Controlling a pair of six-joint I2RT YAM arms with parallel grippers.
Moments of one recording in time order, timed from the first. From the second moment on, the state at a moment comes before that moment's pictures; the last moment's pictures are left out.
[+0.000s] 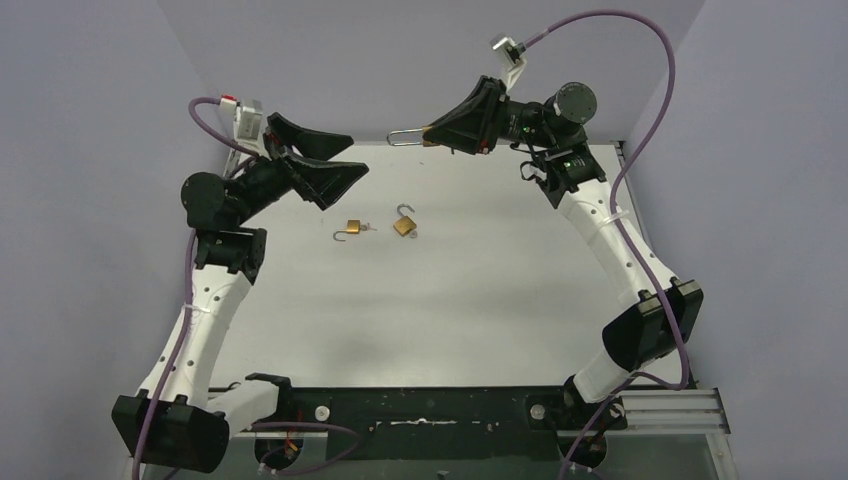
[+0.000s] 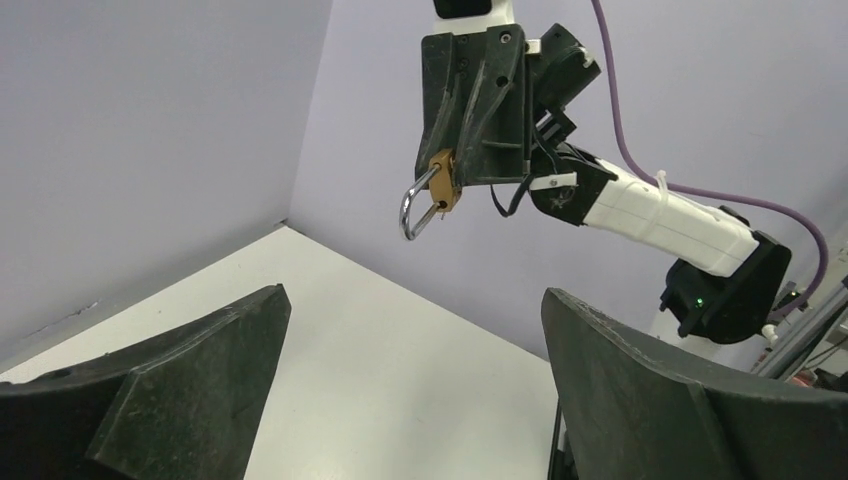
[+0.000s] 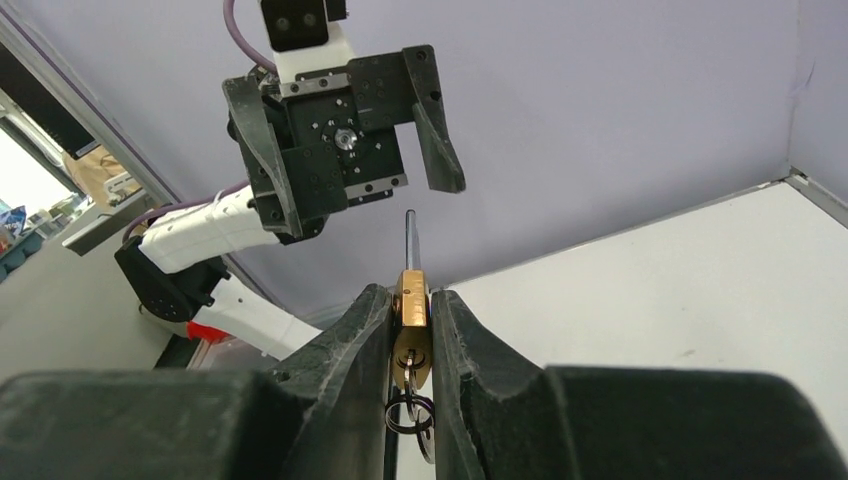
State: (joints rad) left arm -0.19 1.11 1.10 0.57 0.80 -0.80; right arm 0.41 1.61 1.68 0.37 -1.07 0.81
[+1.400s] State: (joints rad) left arm -0.25 1.23 1.26 0.49 1.08 -0.79; right arm 0.43 1.58 1.64 0.36 -1.21 0.90
